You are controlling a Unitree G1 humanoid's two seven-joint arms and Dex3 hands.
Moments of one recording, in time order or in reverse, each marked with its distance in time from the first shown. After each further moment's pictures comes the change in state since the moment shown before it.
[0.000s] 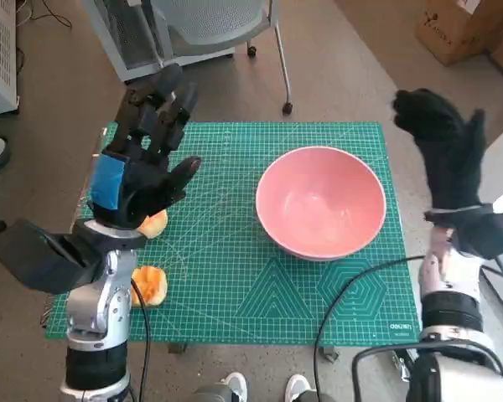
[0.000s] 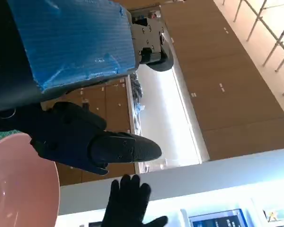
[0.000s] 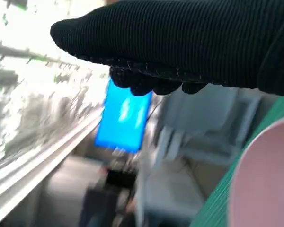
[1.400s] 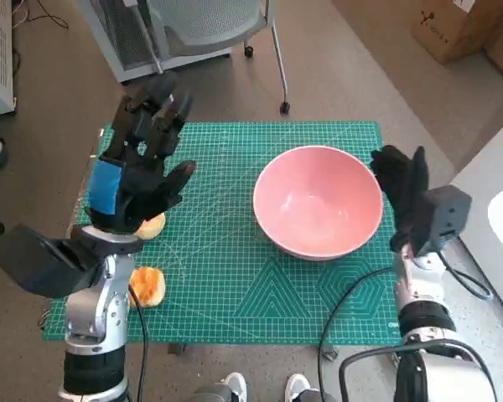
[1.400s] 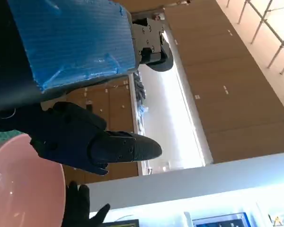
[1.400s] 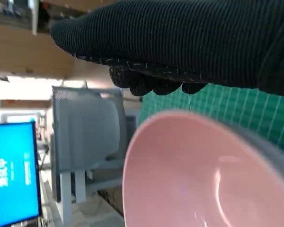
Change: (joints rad) left arm 0.046 0.011 0.015 -0.011 0.000 -0.004 0.008; right arm -0.022 0.117 0.050 0.233 -0.183 0.256 -0.311
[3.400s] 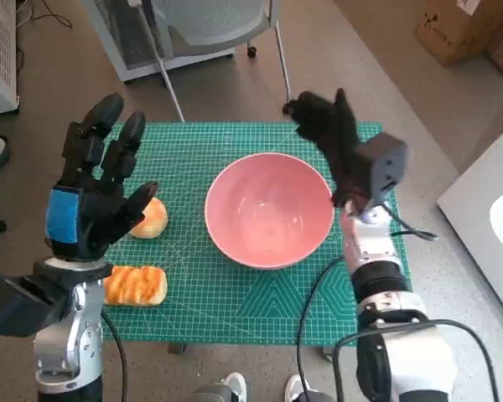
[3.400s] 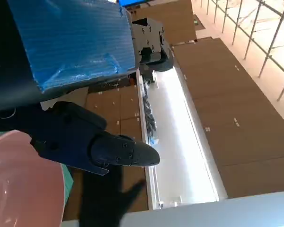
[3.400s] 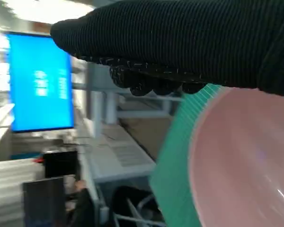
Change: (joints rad) left arm 0.150 0.040 0.083 -0.169 0.002 0.042 0.080; right arm -0.218 0.115 0.010 -0.026 -0.019 -0.046 0.115
